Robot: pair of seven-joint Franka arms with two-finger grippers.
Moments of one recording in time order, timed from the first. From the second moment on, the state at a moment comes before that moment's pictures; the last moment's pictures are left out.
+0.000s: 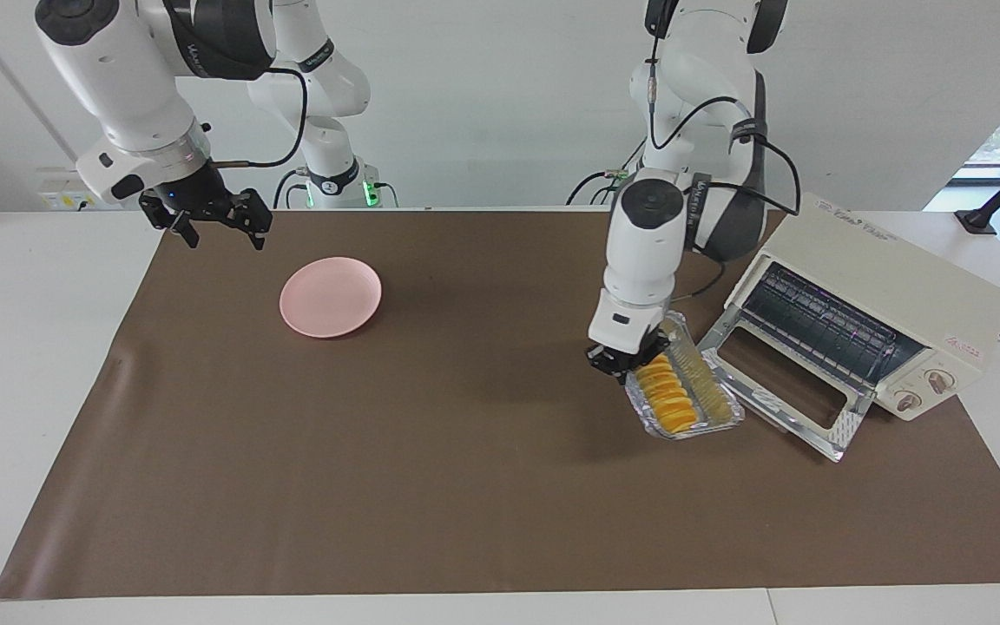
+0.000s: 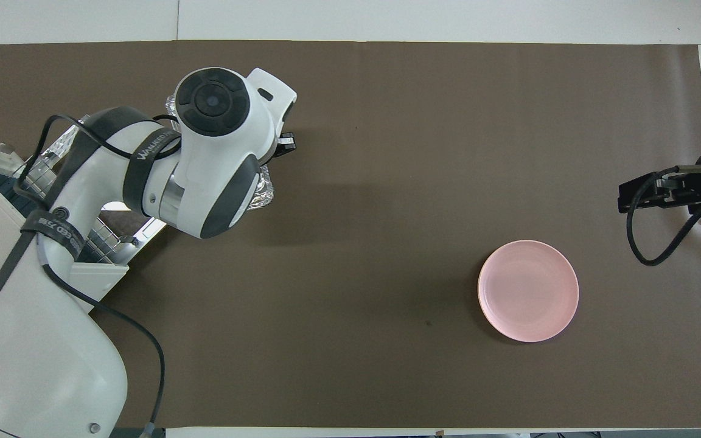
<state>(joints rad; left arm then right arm) -0.60 0.40 0.07 -1.57 0.10 2.07 -0.67 -0.07 -0.04 0.07 -1.70 -0.02 1.57 0.05</state>
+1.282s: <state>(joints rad) -0.87 0.60 0.07 -1.37 0.07 1.95 -0.75 -0.07 -0.04 0.07 -1.70 -0.02 1.57 0.05</state>
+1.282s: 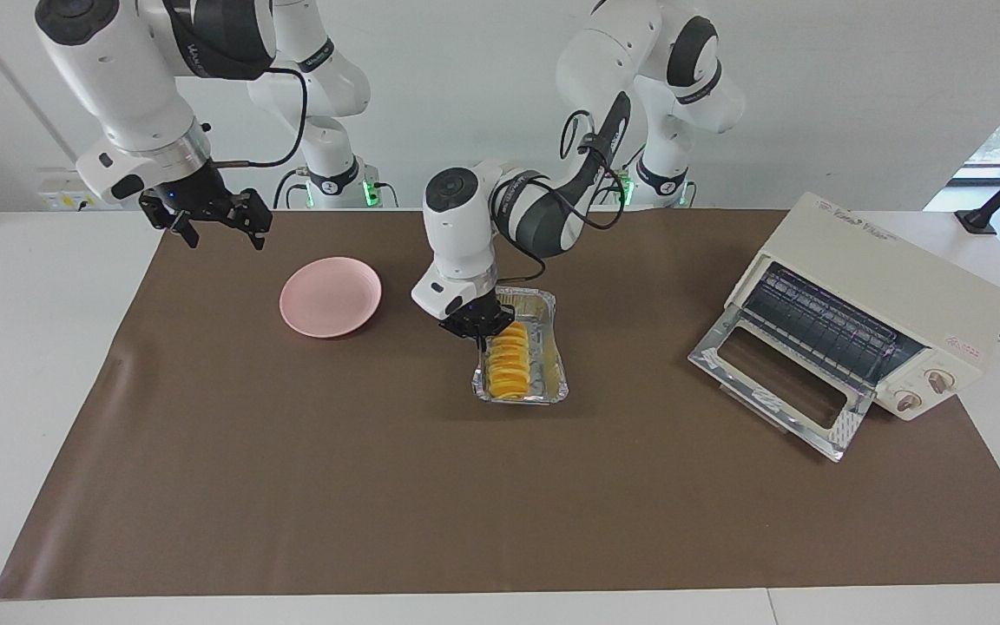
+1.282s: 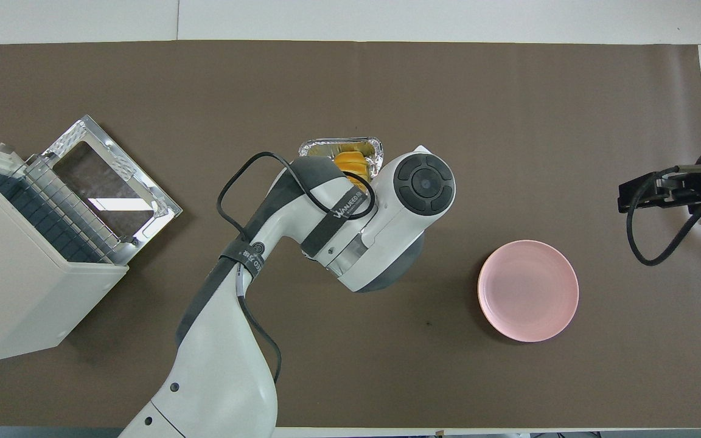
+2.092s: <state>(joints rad) -0.93 0.63 0.07 -1.45 0.07 2.01 -0.79 -0.05 -0.05 0.08 -1.74 0.00 1.64 0.05</state>
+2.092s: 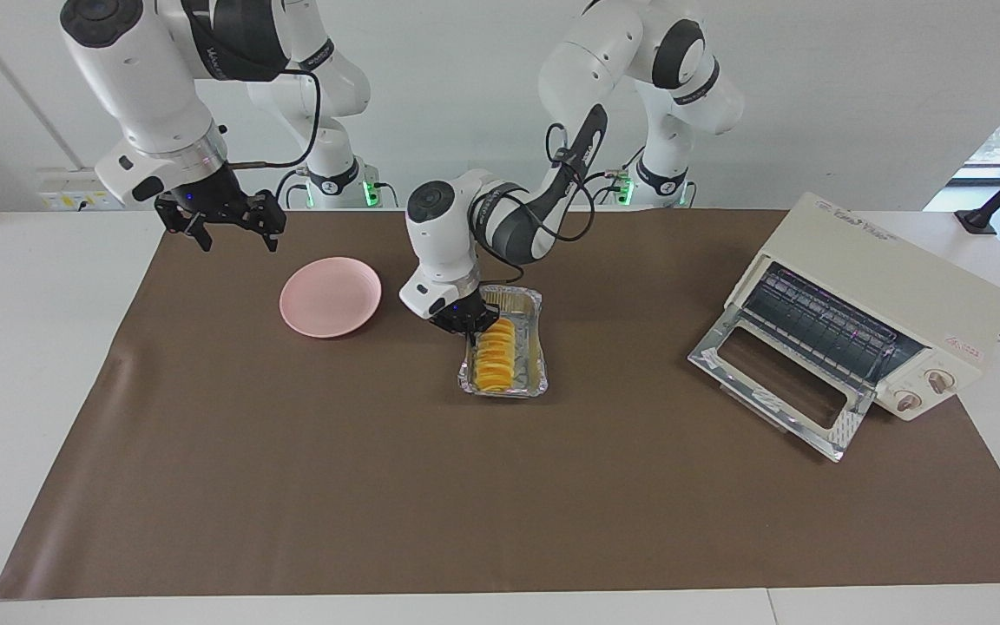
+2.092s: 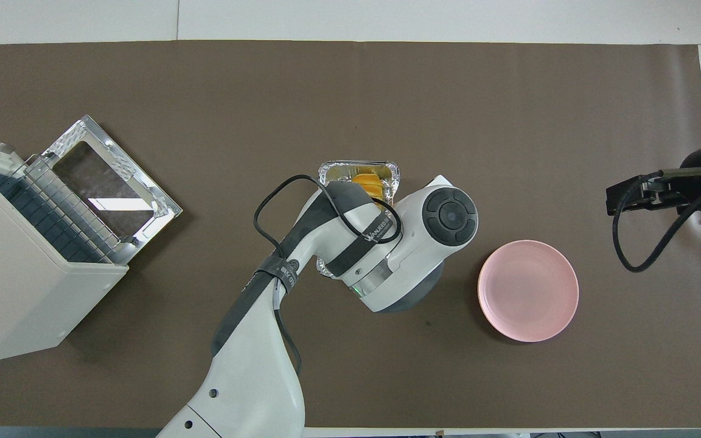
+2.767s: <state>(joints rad) -0.95 0.63 0.07 -1.47 0.11 2.06 -0.86 -0.04 -0.05 0.08 -1.76 0.01 1.67 0.05</state>
